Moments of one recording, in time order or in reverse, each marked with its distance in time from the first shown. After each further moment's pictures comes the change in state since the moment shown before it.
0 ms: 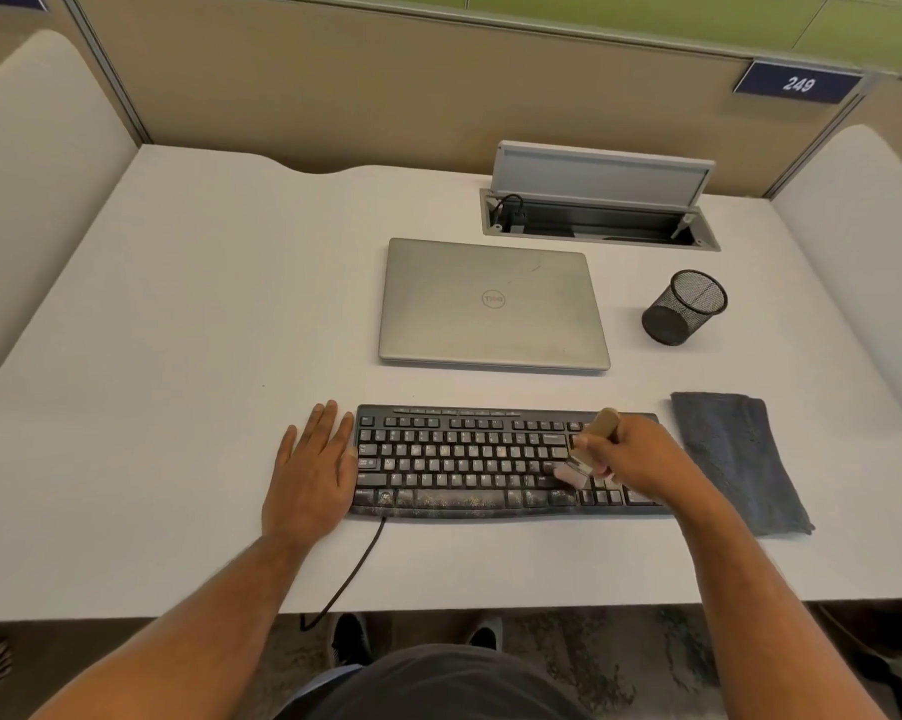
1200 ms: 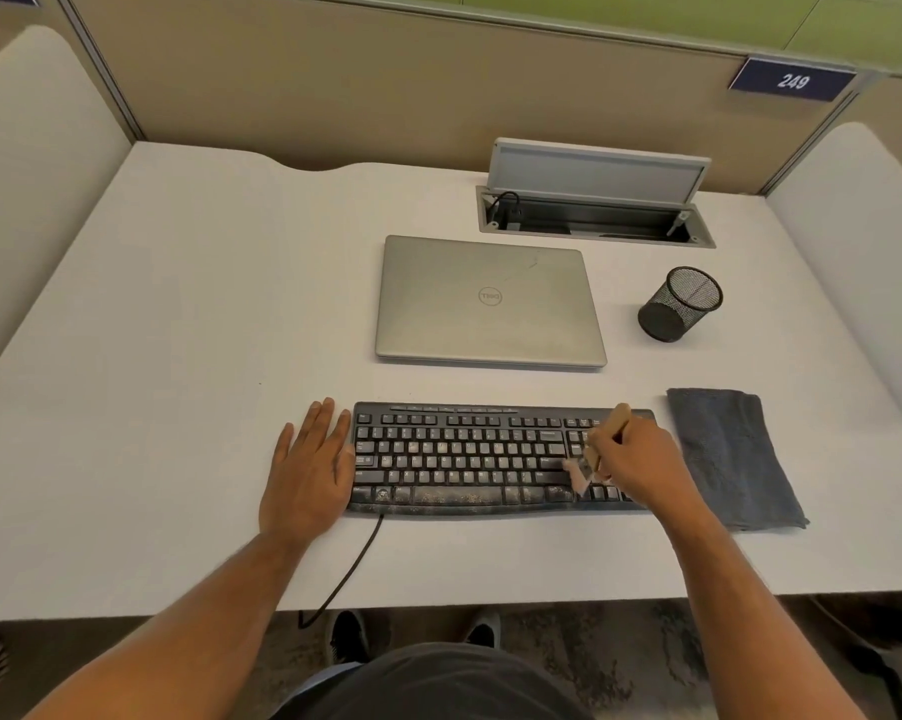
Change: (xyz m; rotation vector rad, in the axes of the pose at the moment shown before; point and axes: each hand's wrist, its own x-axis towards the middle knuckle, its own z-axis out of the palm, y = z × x) left_hand 0.000 0.001 -0.001 -0.010 -0.005 0.001; right_hand -0.011 0.000 0.012 -0.002 0.199 0.076
